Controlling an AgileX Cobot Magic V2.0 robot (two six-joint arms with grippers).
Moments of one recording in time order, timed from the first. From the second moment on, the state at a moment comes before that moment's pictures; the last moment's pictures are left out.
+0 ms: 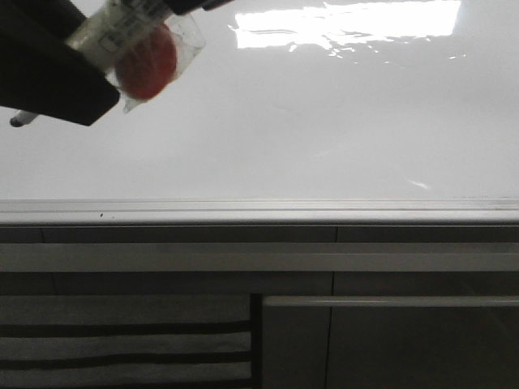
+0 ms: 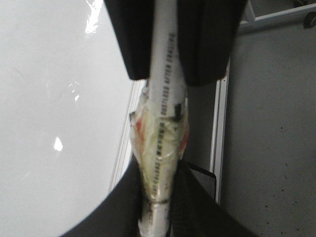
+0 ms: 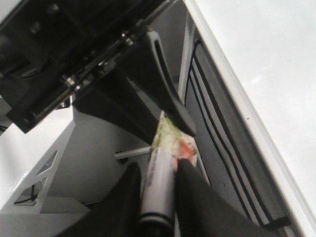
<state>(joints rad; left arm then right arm) -1.07 0.92 -0.69 0.30 0.48 0.34 0.84 1.12 -0.94 0.65 0.60 -0.87</state>
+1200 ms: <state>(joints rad) -1.07 0.91 -0.69 0.33 0.47 0.29 0.81 1.12 -0.94 0.50 0.57 -0.64</state>
